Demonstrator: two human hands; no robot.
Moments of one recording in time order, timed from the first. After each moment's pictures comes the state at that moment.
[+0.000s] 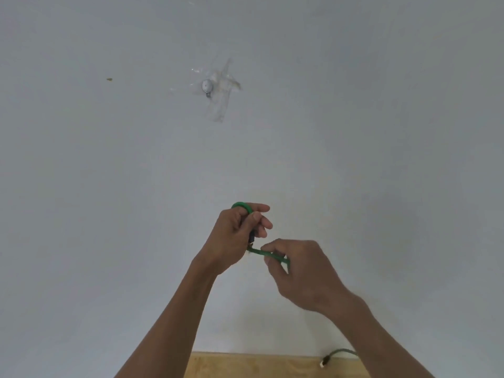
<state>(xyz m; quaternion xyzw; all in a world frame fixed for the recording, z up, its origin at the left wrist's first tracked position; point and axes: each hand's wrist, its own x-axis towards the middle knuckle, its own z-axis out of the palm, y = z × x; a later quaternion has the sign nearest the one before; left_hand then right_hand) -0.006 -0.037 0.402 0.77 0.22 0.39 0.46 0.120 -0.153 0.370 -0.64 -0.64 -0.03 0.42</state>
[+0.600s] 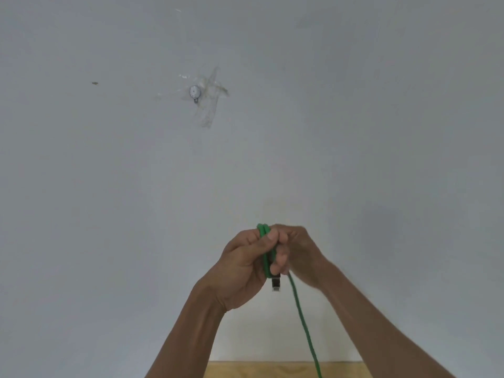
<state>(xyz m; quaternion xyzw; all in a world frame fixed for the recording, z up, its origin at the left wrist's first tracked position) 0.010 -0.089 0.399 0.59 0.00 0.28 0.76 0.155 -0.127 0.380 -0.42 -0.55 0.37 0.61</state>
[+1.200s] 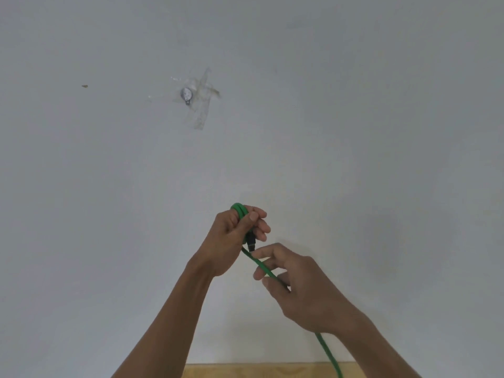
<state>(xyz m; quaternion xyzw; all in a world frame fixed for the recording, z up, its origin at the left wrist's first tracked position) 0.022 -0.037 0.403 0.73 0.14 0.38 0.55 0.131 -0.189 0.377 -0.61 -0.64 0.17 0.43</state>
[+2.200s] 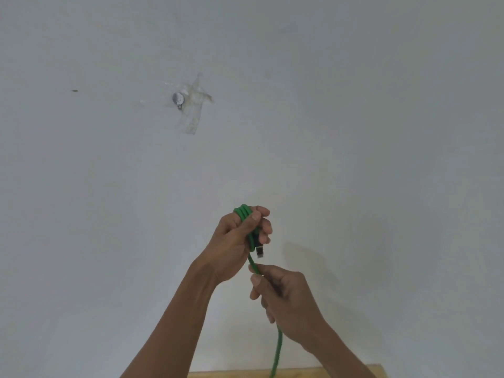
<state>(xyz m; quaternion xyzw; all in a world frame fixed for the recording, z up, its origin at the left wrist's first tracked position) 0.037 -0.051 0.412 0.66 0.09 0.36 0.65 0.123 -0.166 0.339 -0.54 -0.49 0.29 0.61</state>
